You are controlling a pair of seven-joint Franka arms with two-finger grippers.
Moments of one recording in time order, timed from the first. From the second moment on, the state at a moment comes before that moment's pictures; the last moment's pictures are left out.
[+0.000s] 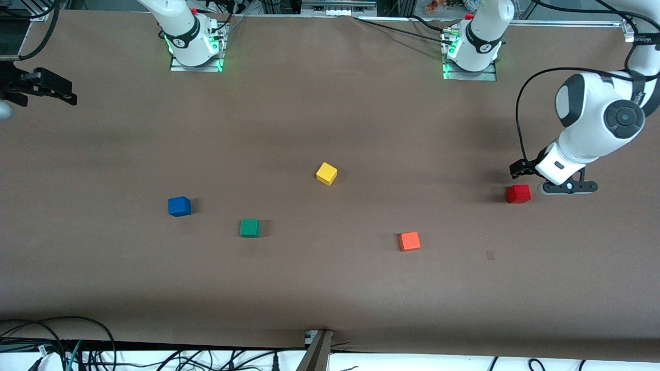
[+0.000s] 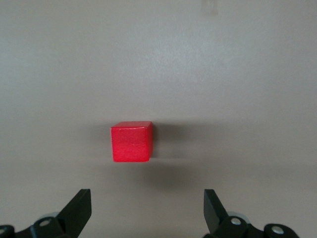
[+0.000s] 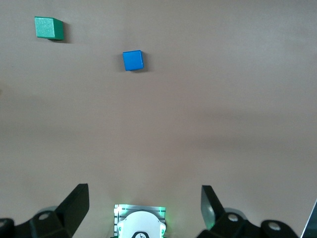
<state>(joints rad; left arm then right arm) 0.13 0.16 -0.07 -2.20 0.10 2.31 -0.03 0.05 0.06 -0.05 -1.42 -0.04 1.32 -0.07</state>
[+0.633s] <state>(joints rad) 0.24 0.36 -0.07 -2.26 0.21 2.71 0.01 0.04 0.06 -0.06 -1.42 -0.04 1.32 -0.07</state>
